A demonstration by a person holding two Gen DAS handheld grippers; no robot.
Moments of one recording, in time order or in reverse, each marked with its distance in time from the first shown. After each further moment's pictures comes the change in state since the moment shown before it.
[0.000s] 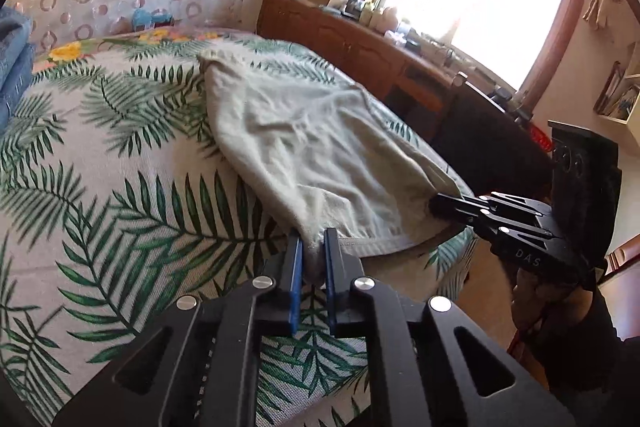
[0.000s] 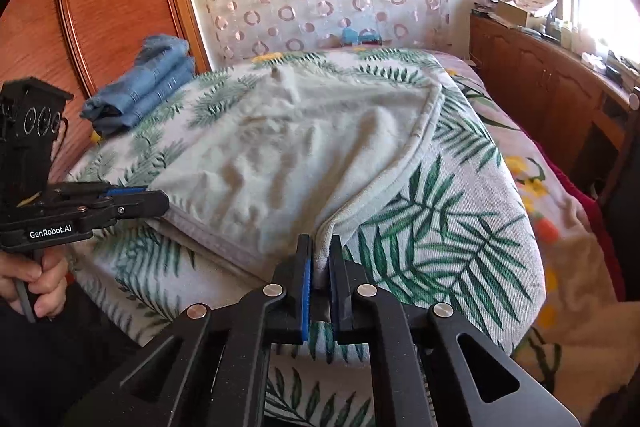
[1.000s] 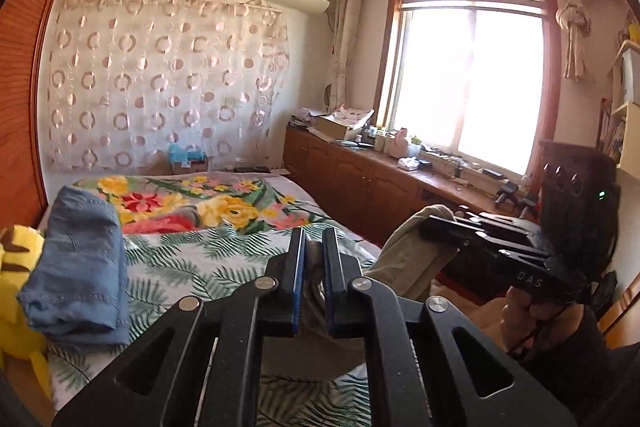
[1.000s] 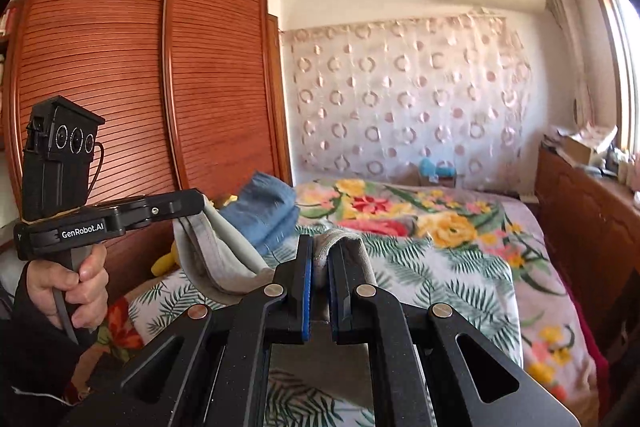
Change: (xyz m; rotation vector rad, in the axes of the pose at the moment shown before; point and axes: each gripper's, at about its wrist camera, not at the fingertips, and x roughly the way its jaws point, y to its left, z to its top) left arm -0.170 0.012 0.099 0.110 -0.439 0.145; right arm -0.097 0.081 0.135 -0.245 -0.380 0.205
